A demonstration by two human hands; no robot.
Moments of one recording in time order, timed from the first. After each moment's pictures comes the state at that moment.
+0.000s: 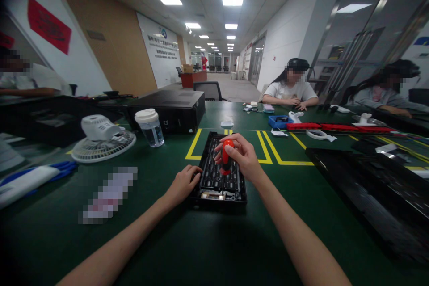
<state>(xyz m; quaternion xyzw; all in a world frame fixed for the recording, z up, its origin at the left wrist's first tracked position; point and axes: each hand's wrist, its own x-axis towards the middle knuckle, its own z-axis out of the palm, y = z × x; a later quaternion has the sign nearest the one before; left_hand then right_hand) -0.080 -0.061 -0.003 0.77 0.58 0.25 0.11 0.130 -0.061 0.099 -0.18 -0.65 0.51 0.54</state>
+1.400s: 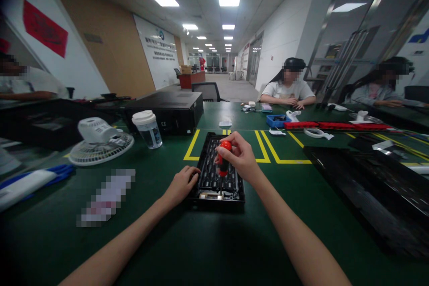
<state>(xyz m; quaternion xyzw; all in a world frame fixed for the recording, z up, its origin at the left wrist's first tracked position) -0.080 -0.061 -0.005 0.77 0.58 0.25 0.11 0.133 -0.065 0.104 -0.21 -0.66 0.46 0.56</state>
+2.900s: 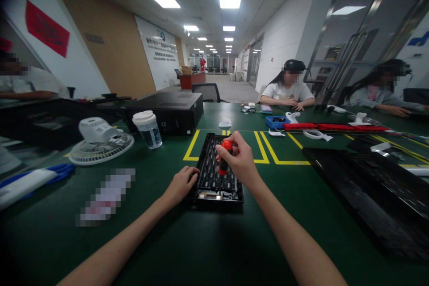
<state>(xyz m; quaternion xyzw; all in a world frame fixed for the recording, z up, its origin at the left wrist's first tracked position) -0.078 -0.062 -0.004 0.76 0.59 0.26 0.12 0.127 -0.074 0.110 -0.32 -0.65 0.38 0.57</state>
